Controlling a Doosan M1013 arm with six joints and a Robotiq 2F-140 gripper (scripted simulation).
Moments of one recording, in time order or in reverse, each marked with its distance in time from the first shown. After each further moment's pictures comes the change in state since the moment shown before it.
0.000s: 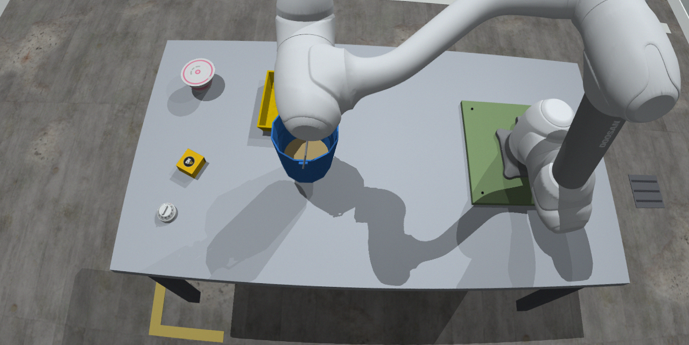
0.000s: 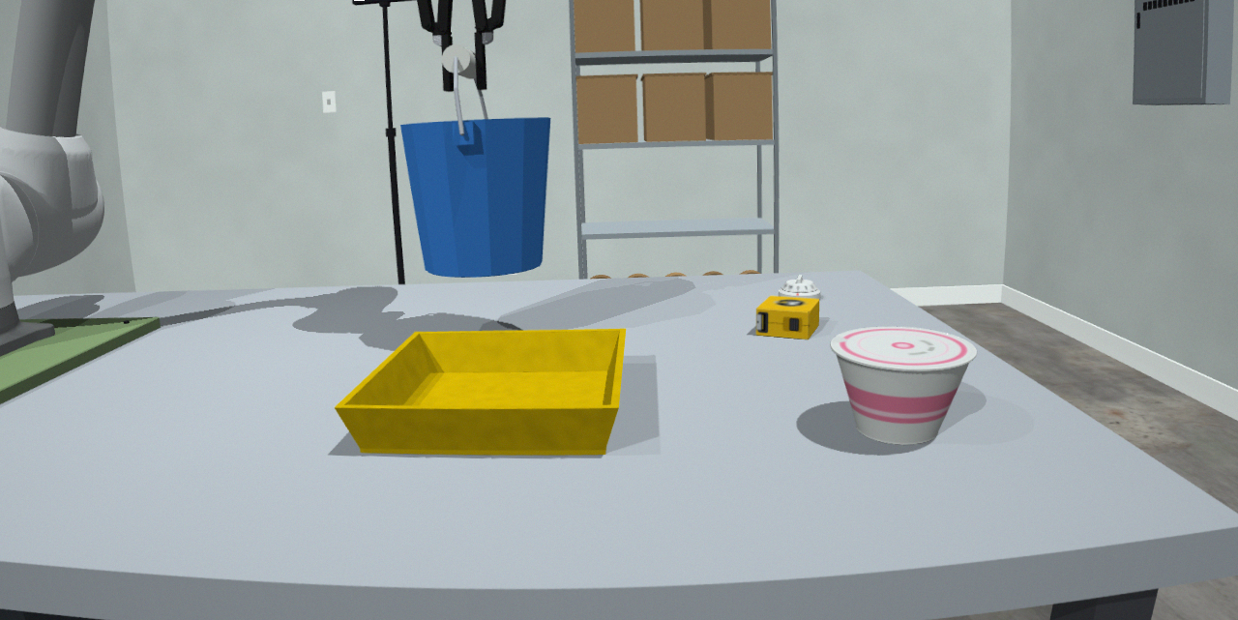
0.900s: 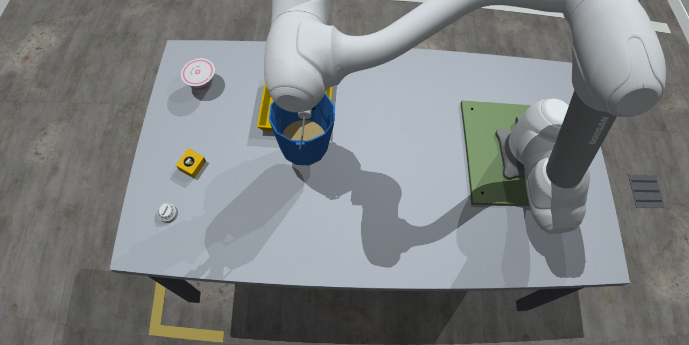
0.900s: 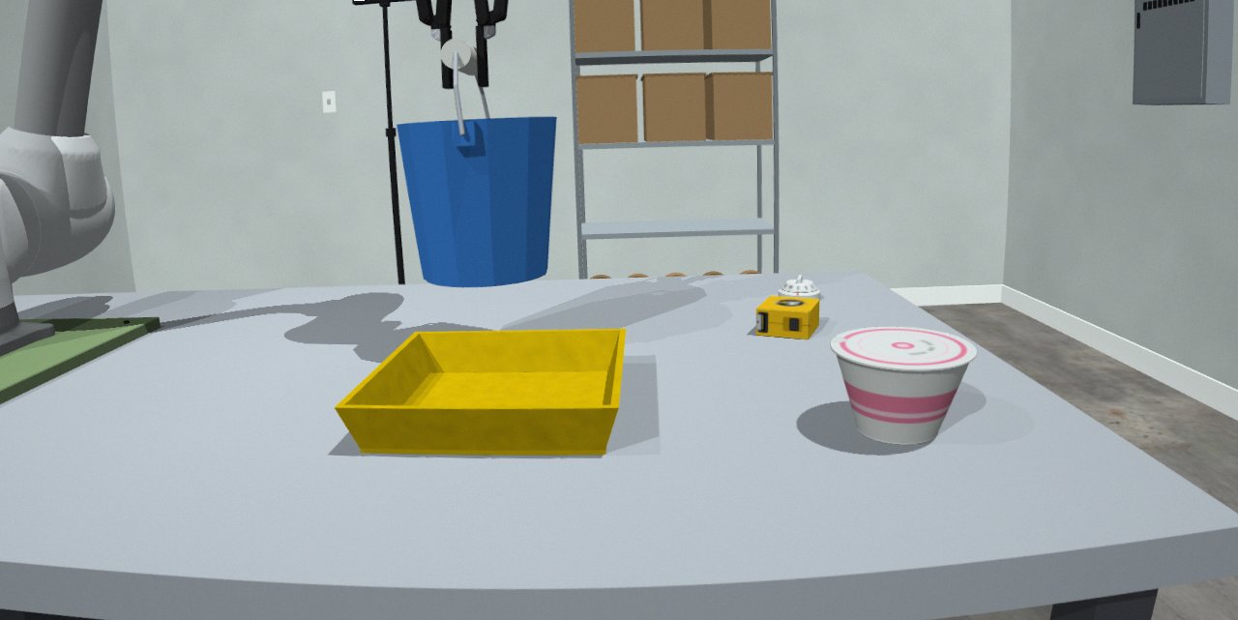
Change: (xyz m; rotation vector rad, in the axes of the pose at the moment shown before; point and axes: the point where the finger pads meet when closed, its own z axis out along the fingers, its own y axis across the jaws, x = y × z) arm -0.055 0.010 0.000 0.000 0.000 0.000
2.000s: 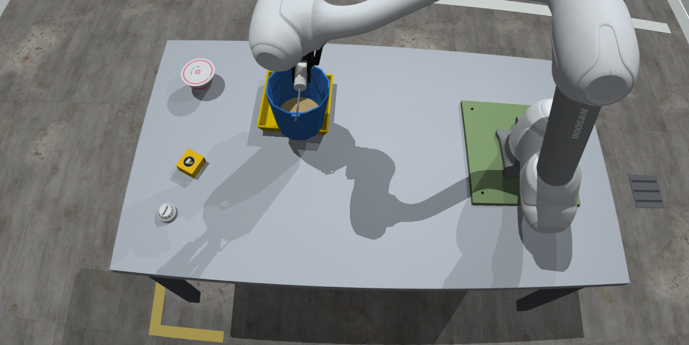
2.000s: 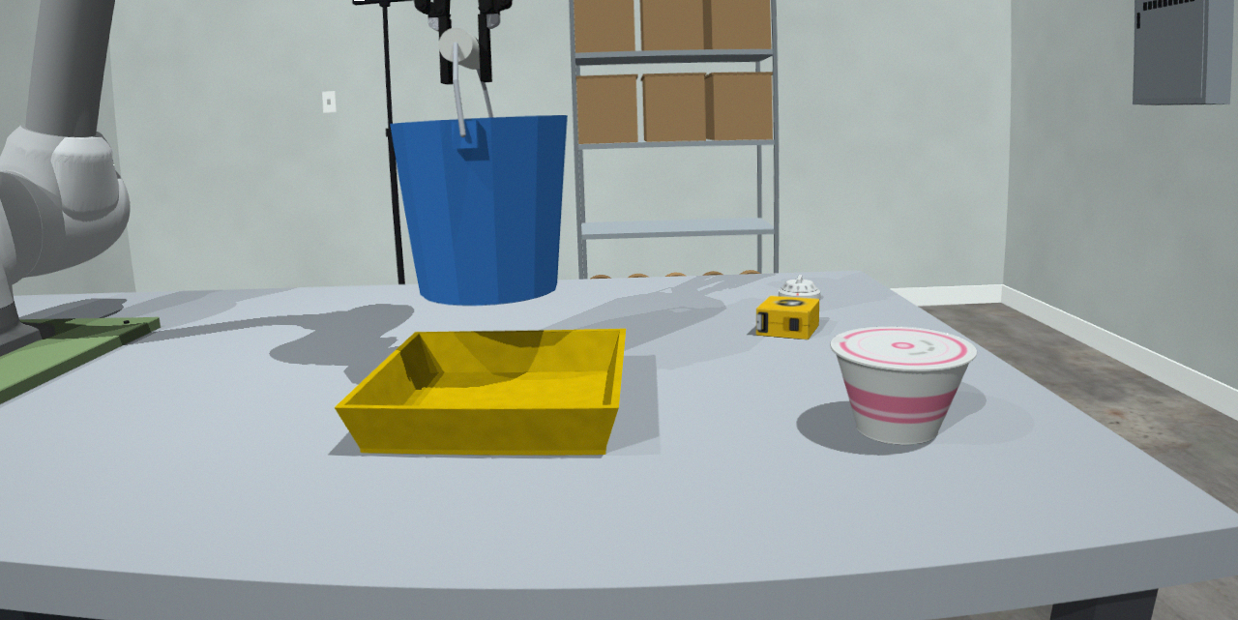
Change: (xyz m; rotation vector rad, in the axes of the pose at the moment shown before) arm -0.084 0.016 0.000 0.000 0.000 0.000
